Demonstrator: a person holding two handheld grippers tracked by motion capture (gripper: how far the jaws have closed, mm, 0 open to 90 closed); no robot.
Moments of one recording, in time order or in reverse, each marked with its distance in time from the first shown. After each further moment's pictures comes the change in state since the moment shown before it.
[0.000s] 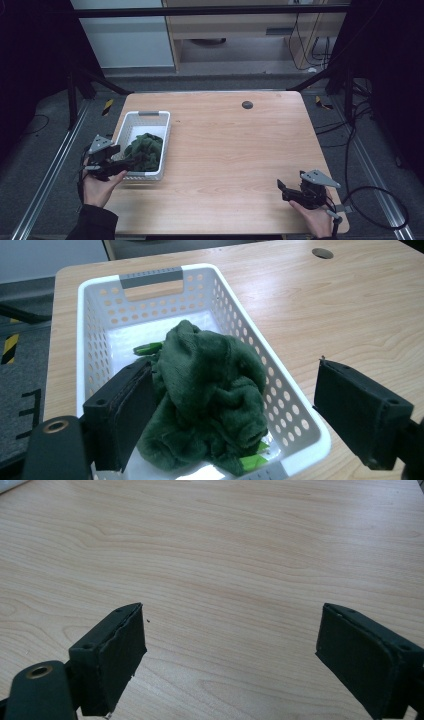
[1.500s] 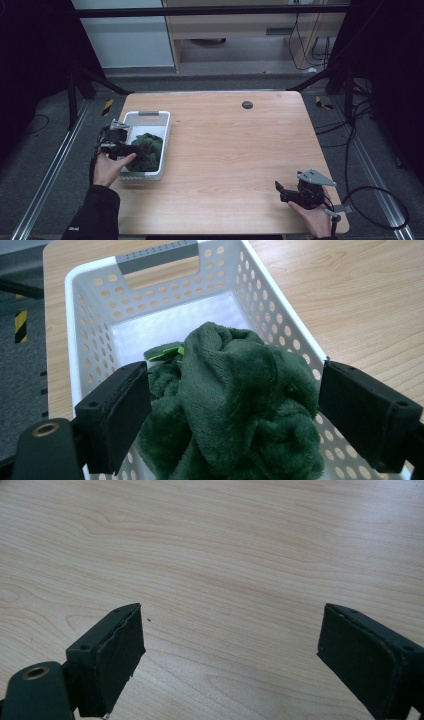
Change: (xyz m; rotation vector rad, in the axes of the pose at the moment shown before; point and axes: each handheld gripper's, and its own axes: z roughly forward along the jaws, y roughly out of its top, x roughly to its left) left arm 0.017 0.028 0.059 0.187 0.037 0.058; right arm 0.003 -0.001 0.004 0.034 0.017 -0.027
